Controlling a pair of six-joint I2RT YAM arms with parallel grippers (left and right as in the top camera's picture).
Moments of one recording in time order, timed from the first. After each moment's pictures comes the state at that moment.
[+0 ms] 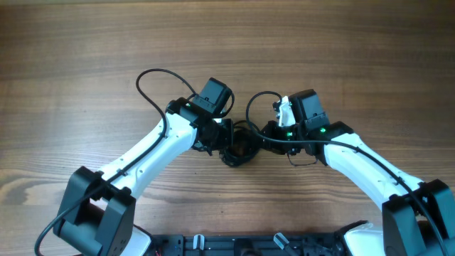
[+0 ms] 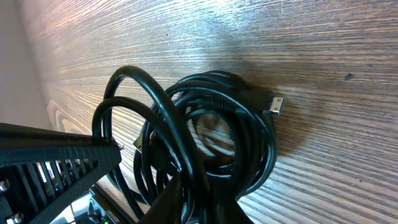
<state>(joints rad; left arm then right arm) -0.56 1.64 1.10 -0.81 0.21 -0.60 0.38 1.51 0.75 -0.32 -0.60 0.63</state>
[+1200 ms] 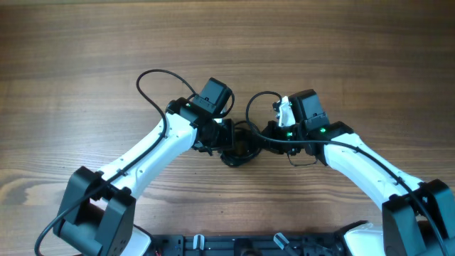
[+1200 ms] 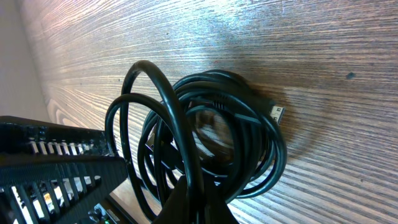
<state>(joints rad) -0.56 1.64 1.10 -0.81 0.23 -0.61 0.38 1.51 0.75 -0.32 -0.61 0.63</state>
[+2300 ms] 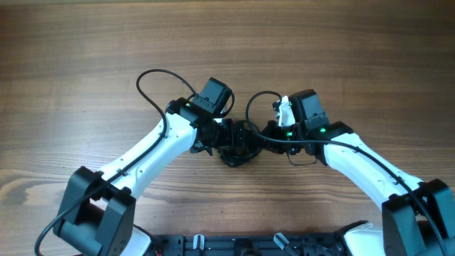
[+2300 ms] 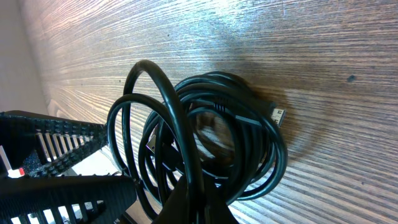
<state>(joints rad) -0.56 1.64 1.10 -0.80 0.23 -0.61 0.38 1.51 0.75 -0.31 -0.61 0.63</state>
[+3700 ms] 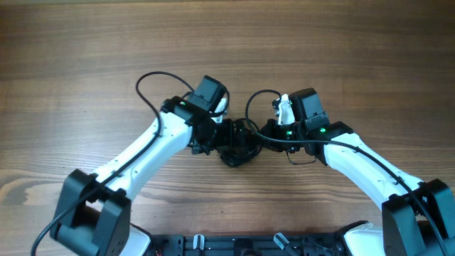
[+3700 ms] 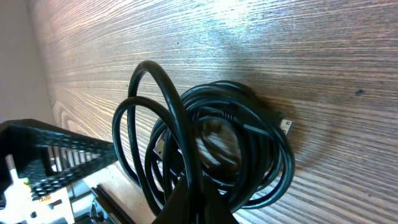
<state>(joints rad) -0.52 1.62 1.10 -0.83 0.39 -0.54 0.38 1.51 0.75 -0.28 -0.61 0.63</state>
